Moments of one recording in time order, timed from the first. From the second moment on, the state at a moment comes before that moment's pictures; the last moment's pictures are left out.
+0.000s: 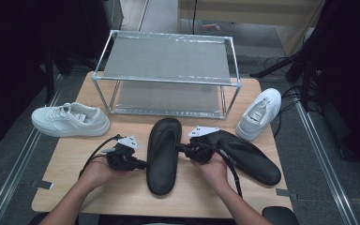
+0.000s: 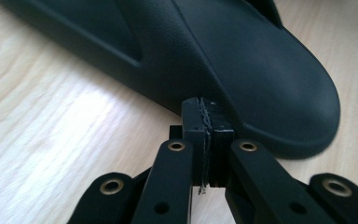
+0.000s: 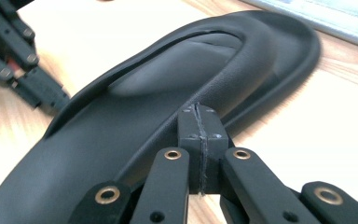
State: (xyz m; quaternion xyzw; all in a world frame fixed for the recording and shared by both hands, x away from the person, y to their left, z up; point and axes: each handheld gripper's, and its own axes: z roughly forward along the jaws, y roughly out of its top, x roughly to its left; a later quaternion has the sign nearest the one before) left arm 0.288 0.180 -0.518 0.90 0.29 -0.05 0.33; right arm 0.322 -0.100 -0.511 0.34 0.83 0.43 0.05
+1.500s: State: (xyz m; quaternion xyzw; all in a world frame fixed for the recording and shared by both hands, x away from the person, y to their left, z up) left arm 0.312 0.184 -0.488 0.86 0.32 -0.02 0.40; right arm 0.311 -0.172 -0.485 0.34 0.81 0.47 0.07
